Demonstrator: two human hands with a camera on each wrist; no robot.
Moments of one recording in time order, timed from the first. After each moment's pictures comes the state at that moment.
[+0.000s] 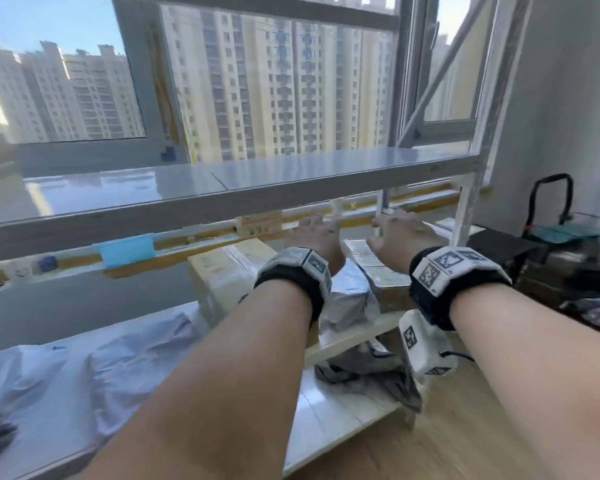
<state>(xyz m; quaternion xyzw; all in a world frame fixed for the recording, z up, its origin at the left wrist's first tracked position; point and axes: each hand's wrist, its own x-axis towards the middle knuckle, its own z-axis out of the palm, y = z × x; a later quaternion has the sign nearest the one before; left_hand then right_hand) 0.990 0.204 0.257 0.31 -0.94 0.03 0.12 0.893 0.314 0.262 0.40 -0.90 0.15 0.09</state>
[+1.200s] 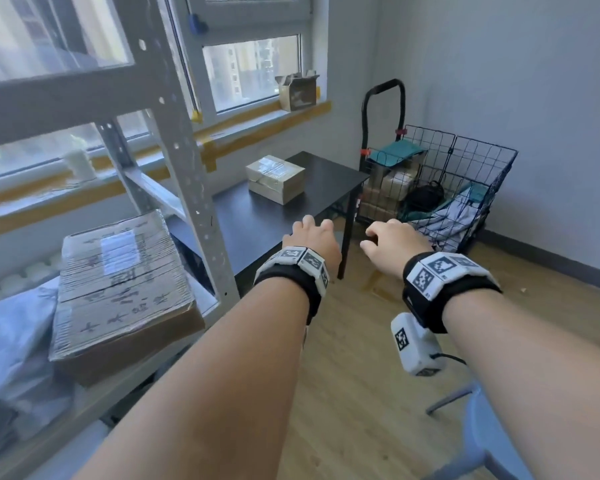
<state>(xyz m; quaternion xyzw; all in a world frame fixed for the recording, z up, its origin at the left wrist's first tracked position) 0.336 0.427 0.105 0.18 -0.98 -0.10 0.00 0.286 0.560 0.107 0.20 -0.97 0.12 -0.04</state>
